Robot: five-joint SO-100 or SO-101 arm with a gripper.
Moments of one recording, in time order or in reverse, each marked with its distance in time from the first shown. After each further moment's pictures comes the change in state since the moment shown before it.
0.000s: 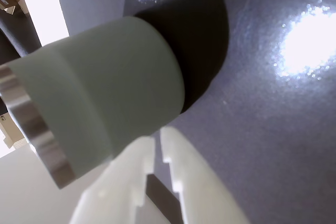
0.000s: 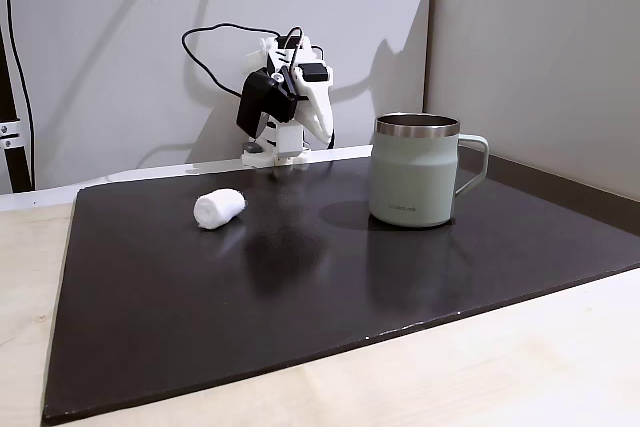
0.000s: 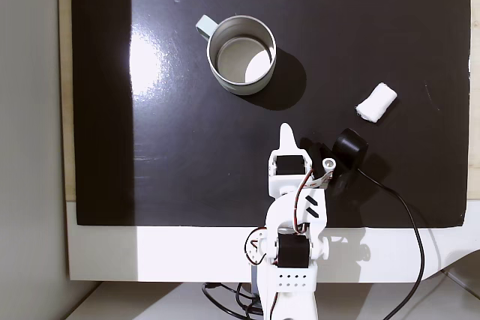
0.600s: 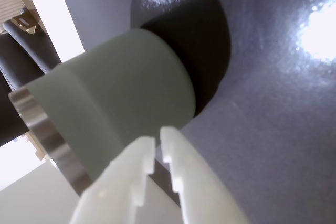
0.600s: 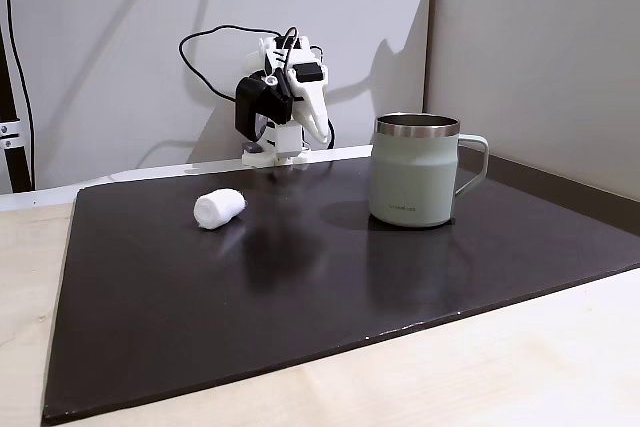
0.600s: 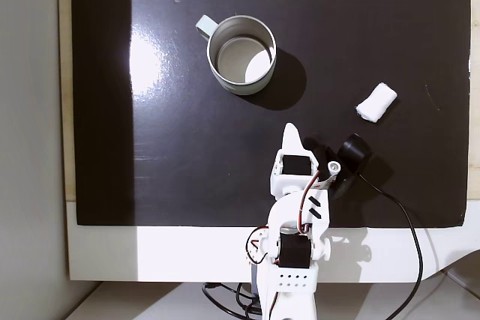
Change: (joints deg) arm 1.6 0.0 0.0 -0.2 5.8
